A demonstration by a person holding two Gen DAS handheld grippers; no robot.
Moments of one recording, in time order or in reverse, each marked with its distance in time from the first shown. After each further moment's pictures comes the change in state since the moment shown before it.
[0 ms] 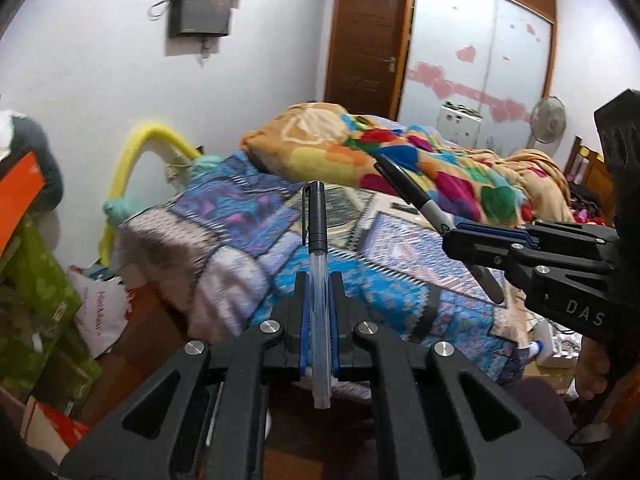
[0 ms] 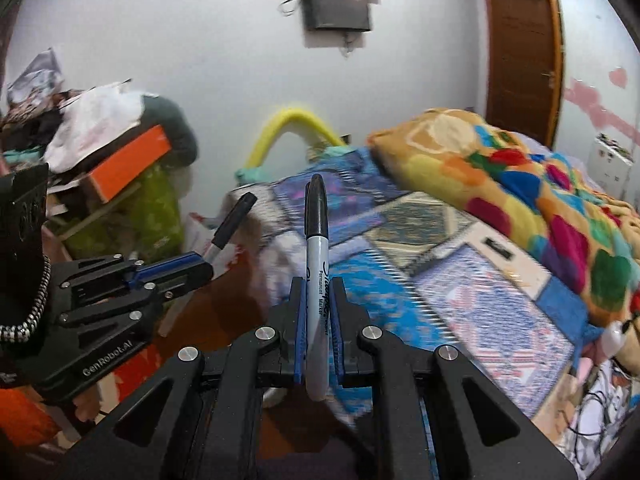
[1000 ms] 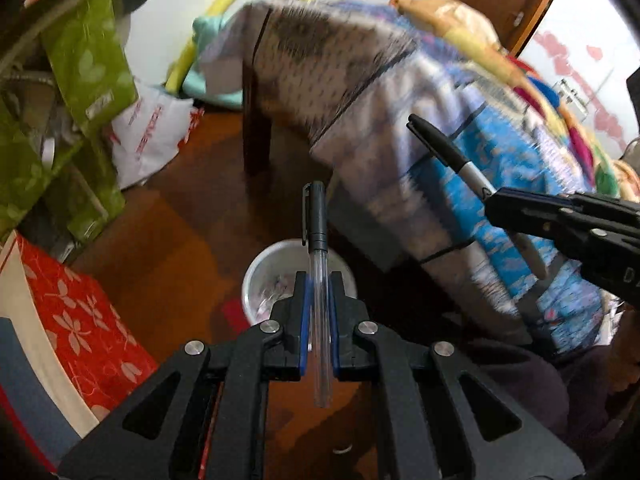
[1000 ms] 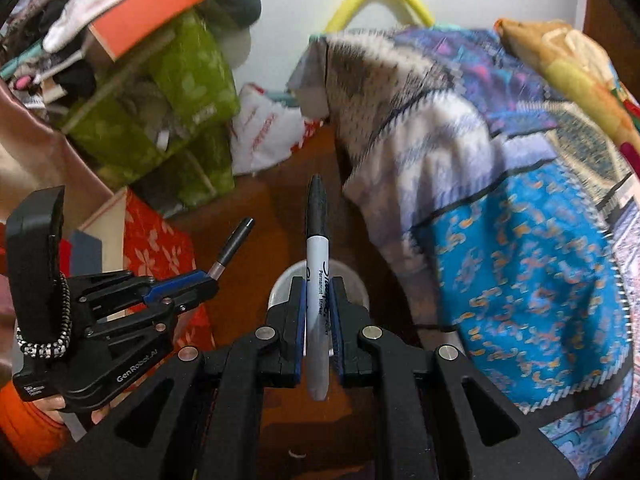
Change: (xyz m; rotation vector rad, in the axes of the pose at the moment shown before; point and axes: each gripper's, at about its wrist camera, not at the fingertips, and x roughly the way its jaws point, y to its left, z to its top) left arm 0.095 0.179 -0.176 -0.350 0.400 0.161; right arm 0.200 0.113 -0.066 -0.101 0.448 0.180
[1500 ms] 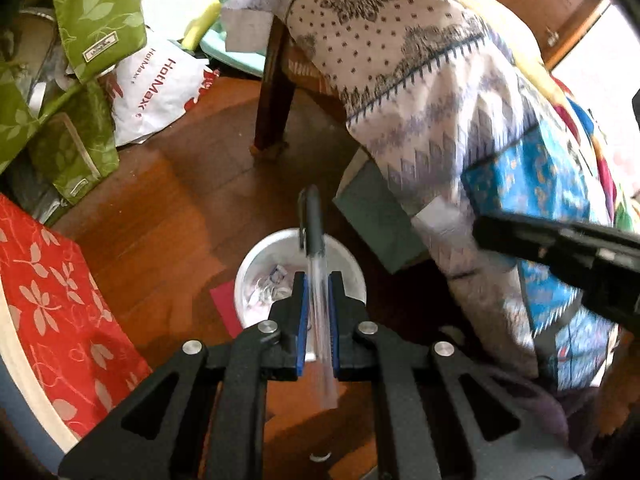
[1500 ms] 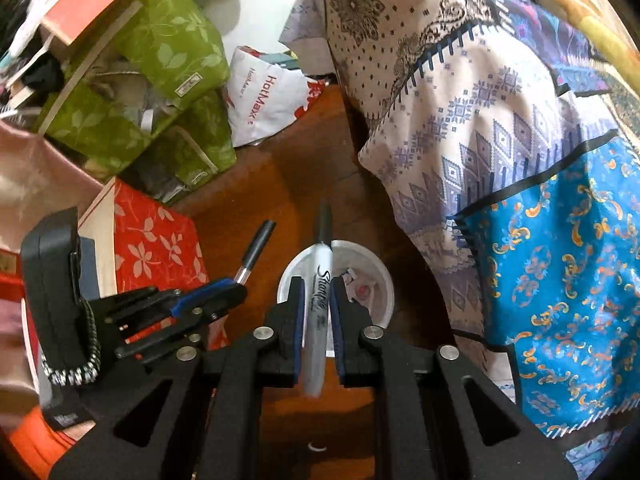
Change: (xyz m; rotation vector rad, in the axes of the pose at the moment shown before) left arm 0.056 0.025 0.010 -0.155 0.043 -0.021; right arm 0.060 -0.010 0.028 0.084 0.131 0.065
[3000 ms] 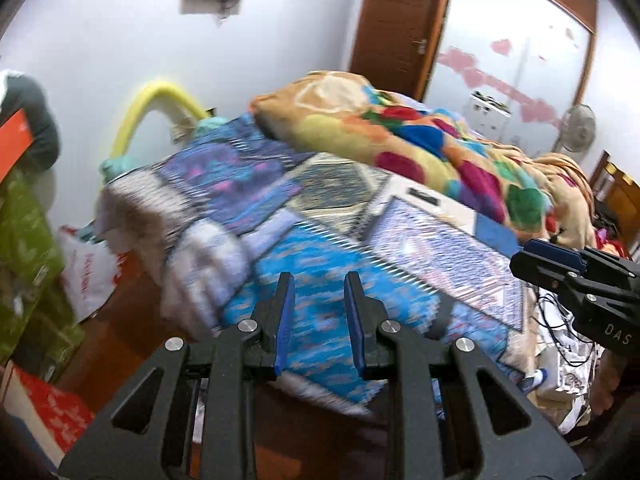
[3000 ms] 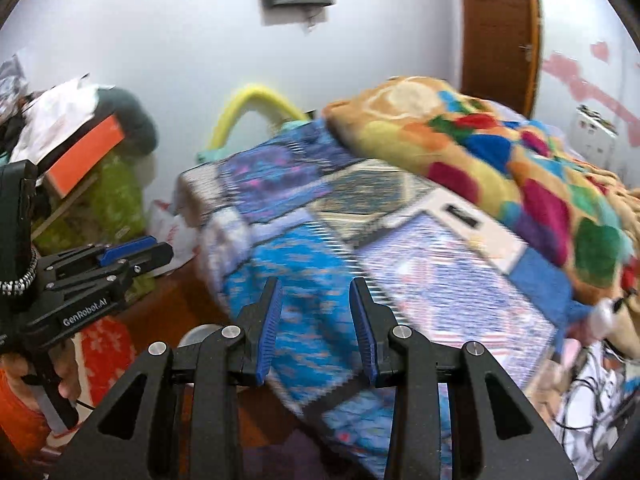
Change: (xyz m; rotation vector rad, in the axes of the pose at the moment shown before) left arm -0.155 -0.293 0.023 0.425 -0.327 -0.142; right arm -0.288 -0.152 -0.129 0.166 -0.544 -0.337
